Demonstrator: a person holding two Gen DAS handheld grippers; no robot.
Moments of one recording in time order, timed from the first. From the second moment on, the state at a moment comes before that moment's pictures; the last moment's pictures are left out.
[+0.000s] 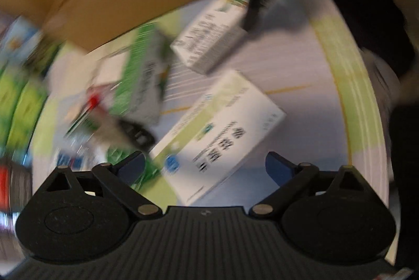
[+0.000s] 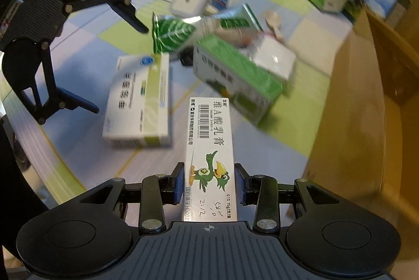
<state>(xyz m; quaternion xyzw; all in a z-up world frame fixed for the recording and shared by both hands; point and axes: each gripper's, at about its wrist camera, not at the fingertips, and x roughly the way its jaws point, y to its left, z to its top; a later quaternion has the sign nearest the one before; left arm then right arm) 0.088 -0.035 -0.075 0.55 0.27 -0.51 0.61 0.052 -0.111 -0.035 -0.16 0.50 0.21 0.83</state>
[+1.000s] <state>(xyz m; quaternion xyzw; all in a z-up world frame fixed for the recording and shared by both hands) 0.135 -0.029 -0.093 0.27 0.51 -0.36 0.73 0.055 -0.105 -0.054 -0.12 0.48 0.19 0.85</state>
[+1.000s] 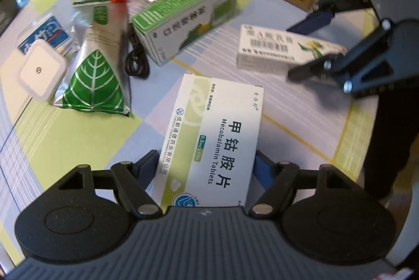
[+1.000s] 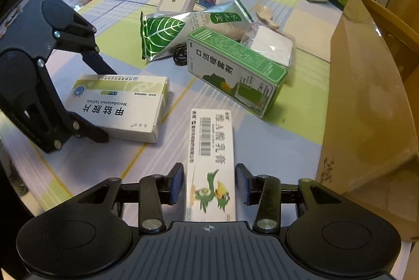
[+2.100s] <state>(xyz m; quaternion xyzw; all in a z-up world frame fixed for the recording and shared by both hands) 0.055 -0.062 0.035 0.05 0.47 -0.17 0.86 -0.002 -0.150 0.071 -0.03 0.38 0.12 0.91</state>
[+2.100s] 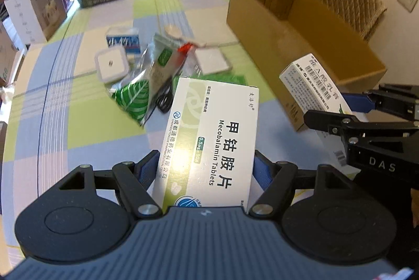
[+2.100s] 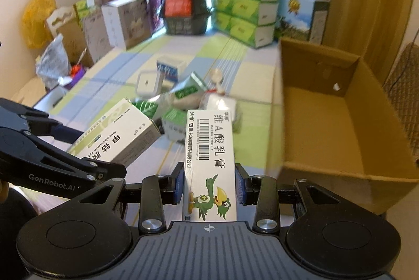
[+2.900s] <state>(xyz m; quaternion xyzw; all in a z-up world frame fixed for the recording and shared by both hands) 0.109 -0.208 0.083 0.03 0.43 -0.24 0.87 0.031 -0.304 0.116 0.02 0.34 0.00 0.94</state>
